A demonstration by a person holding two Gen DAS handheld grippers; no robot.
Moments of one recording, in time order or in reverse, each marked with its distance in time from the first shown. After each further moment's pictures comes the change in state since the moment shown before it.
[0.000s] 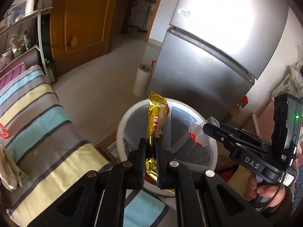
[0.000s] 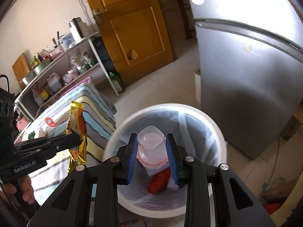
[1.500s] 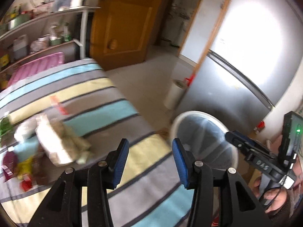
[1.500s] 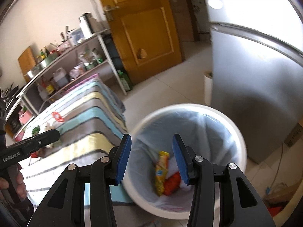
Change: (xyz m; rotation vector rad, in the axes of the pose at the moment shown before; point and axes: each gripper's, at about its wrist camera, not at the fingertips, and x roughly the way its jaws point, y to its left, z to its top) left arm -0.084 0.086 -0.036 -0.196 -0.132 0.183; right arm 0.007 0.052 -0.004 -0.074 -0.017 0.045
